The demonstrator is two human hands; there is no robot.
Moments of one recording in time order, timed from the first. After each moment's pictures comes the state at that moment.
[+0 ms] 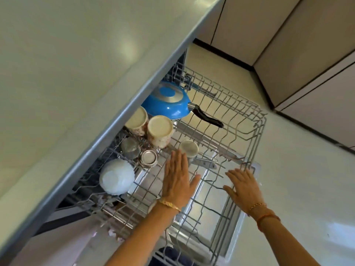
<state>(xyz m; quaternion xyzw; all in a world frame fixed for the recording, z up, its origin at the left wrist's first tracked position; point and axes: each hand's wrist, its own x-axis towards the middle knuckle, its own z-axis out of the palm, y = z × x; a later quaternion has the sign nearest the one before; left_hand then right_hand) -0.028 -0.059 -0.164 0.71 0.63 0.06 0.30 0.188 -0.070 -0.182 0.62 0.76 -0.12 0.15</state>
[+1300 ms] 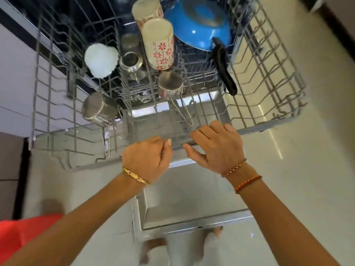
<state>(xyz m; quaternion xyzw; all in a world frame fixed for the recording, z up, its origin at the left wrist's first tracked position) 0.188 -0.094 -0.218 0.45 0.88 0.12 -0.07 0.281 0.057 -0.251 0.06 0.93 0.03 -0.35</state>
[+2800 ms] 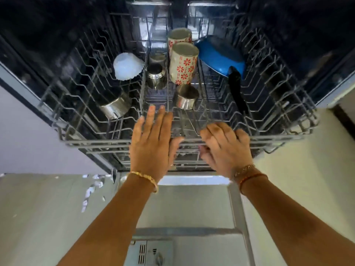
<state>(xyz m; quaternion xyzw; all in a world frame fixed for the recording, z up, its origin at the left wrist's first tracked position) -0.050 0.046 -0.250 0.36 0.87 0.06 -0.34 0.028 0.212 -0.268 -0.04 0.89 0.23 -0.40</state>
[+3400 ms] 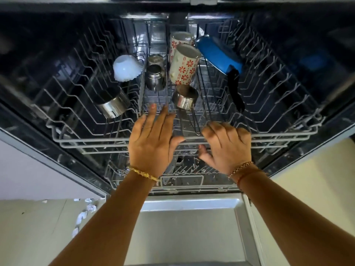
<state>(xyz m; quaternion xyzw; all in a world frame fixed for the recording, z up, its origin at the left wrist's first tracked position) -0.129 0.084 -0.256 0.37 0.83 0.08 -0.41 -0.051 0.248 -0.277 0.01 0.85 0.28 -0.44</state>
